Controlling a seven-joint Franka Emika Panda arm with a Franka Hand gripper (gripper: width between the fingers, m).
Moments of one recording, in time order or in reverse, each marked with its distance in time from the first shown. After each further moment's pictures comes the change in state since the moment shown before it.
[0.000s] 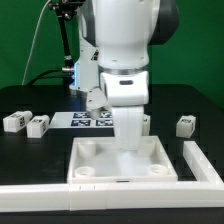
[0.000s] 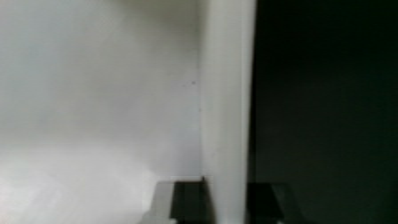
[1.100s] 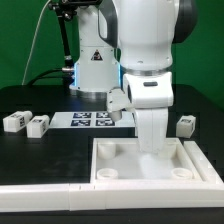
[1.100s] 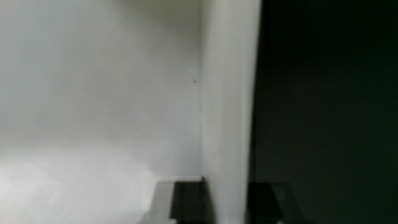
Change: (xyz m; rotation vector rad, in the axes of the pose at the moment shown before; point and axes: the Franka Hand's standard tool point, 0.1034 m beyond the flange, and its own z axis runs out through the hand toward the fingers) arm 0.030 0.009 -0.001 0.025 0.005 0.013
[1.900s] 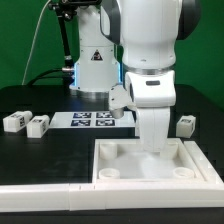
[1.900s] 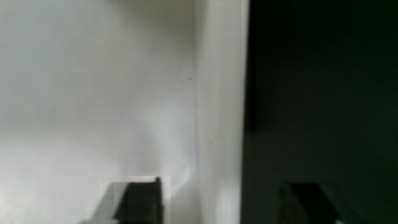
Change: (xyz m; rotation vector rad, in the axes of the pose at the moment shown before) arm 0.003 -0.001 -0.003 0.022 -0.006 0.014
